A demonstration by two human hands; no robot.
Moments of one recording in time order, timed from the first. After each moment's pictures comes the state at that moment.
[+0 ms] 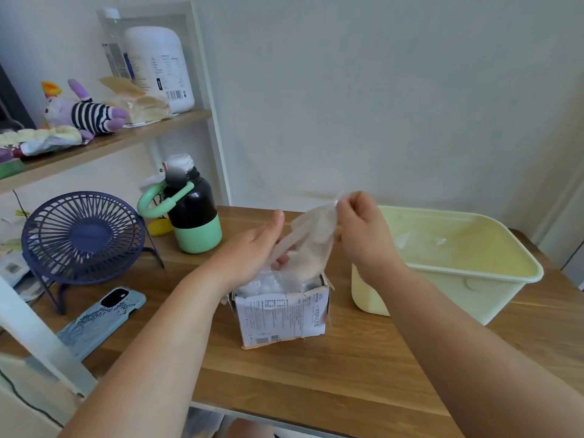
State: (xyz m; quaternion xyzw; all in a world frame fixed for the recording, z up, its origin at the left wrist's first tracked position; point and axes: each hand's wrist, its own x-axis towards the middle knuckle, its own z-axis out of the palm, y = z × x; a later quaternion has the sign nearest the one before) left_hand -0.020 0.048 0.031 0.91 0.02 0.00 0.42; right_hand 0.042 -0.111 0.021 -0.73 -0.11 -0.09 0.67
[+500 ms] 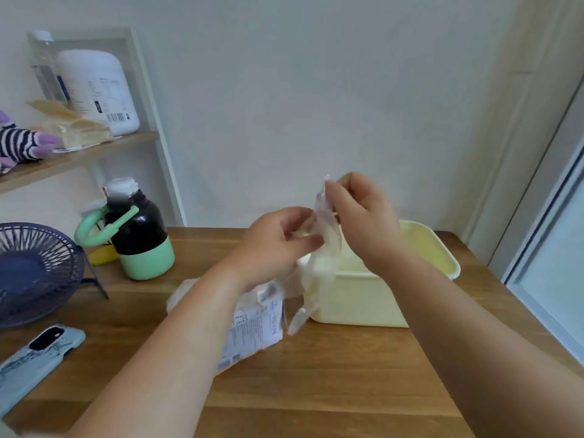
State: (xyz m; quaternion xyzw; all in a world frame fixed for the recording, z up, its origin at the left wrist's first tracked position) left_hand 0.001 -0.038 0.057 0.84 -0.14 0.06 0.53; right_hand 0.025 -0.178 0.074 -0.74 -0.17 -0.19 0.63
